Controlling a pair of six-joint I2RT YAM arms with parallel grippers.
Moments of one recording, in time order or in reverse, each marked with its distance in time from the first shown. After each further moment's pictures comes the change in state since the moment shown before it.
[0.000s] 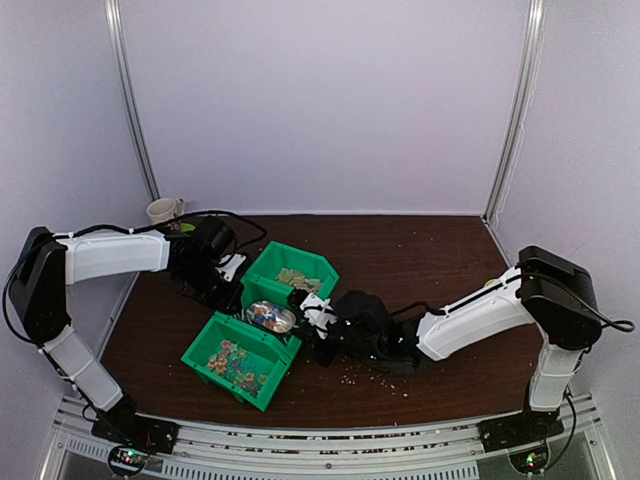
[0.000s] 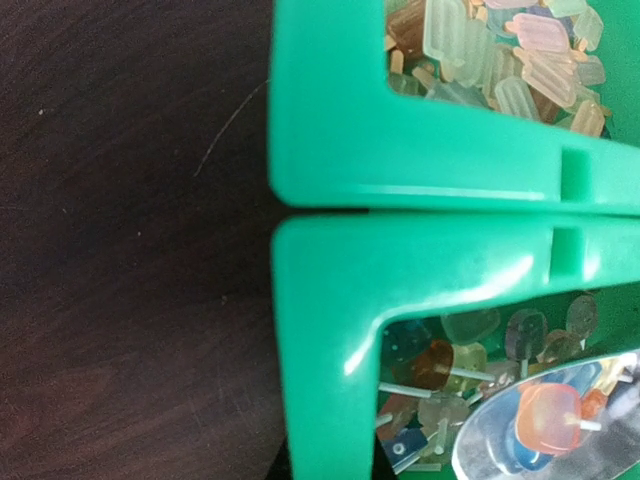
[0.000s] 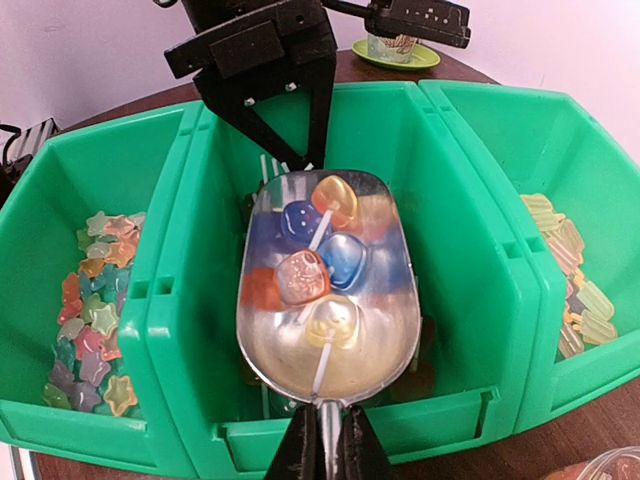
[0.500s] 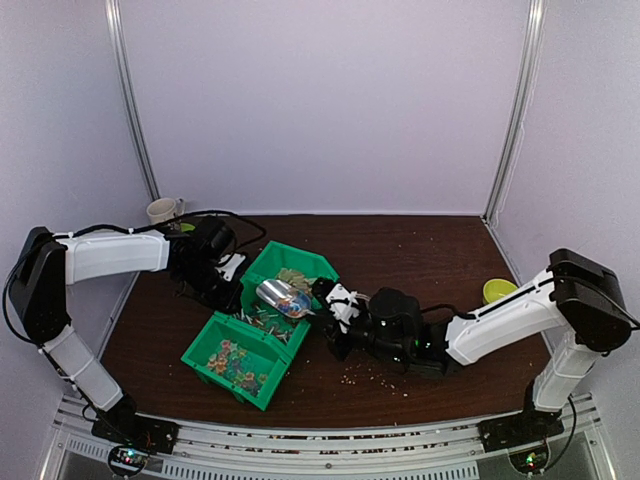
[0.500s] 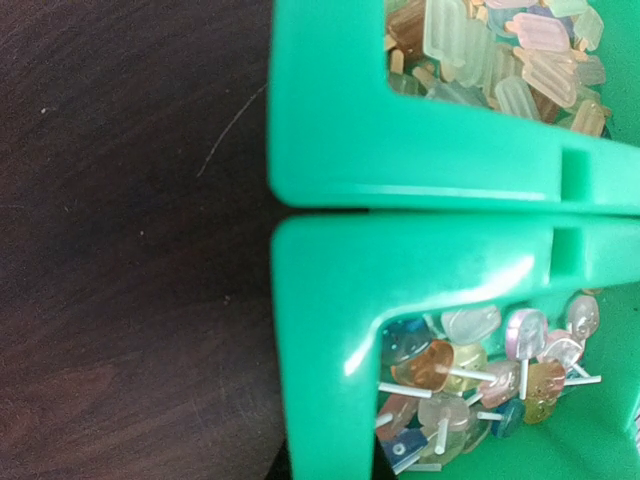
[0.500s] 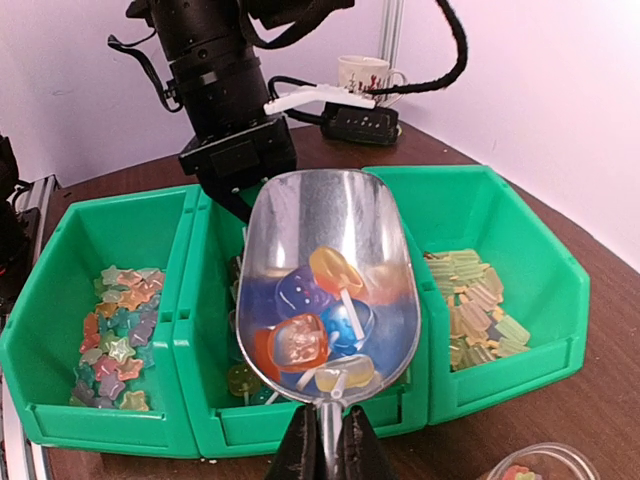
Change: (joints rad) left arm 0.005 0.000 0.000 0.000 0.000 -0.002; right arm 0.000 -0.157 -0.171 0.188 0.060 -0.039
